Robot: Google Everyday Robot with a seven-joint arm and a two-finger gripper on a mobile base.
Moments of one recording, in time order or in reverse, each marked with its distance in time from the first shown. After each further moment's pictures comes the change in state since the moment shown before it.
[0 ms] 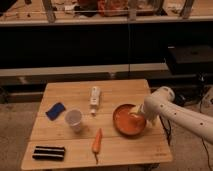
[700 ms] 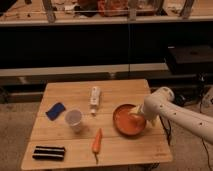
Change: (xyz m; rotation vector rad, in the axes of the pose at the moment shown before) arm -0.002 0.000 0.003 -0.002 -0.008 -0.007
